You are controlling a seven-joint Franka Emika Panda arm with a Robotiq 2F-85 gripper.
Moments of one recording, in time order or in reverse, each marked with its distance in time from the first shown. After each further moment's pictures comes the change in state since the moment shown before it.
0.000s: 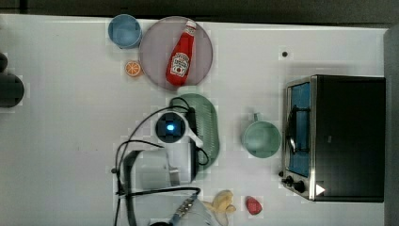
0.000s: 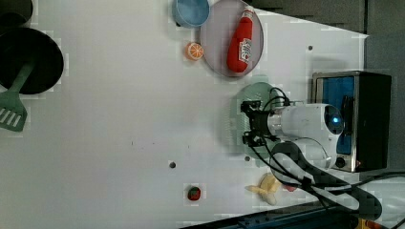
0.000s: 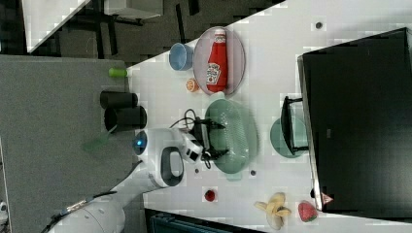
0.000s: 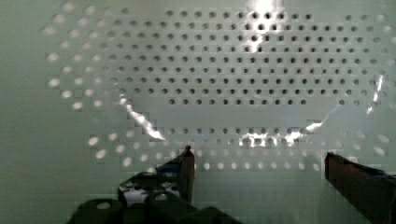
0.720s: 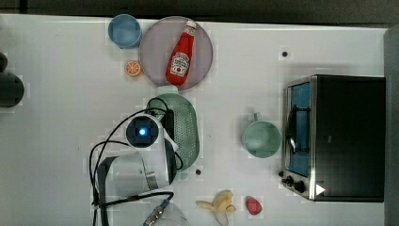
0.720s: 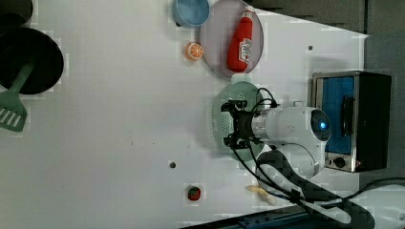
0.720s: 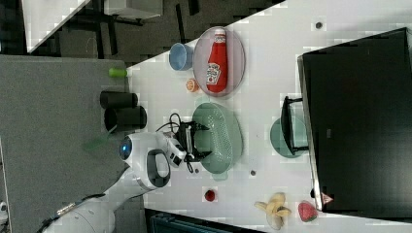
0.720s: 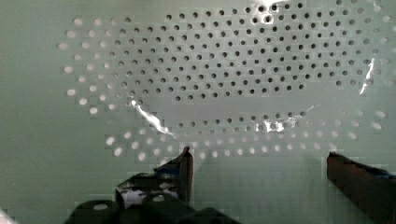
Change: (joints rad) arm 0.078 -0.014 0.053 0.012 0.044 0.013 0.181
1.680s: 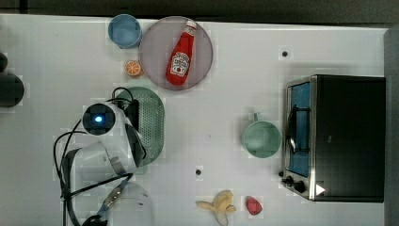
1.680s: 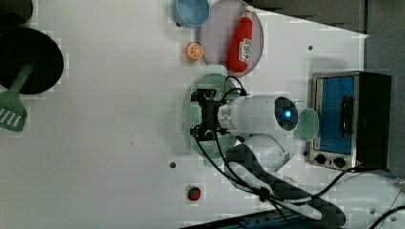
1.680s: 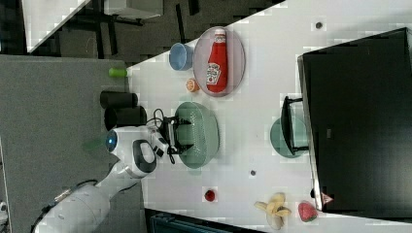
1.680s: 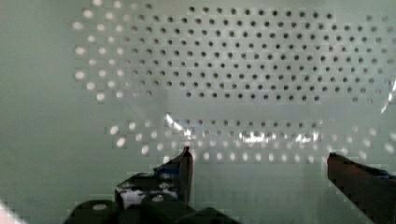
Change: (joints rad) arm 0.155 0.148 0.010 0.223 -0.020 -0.028 0.178
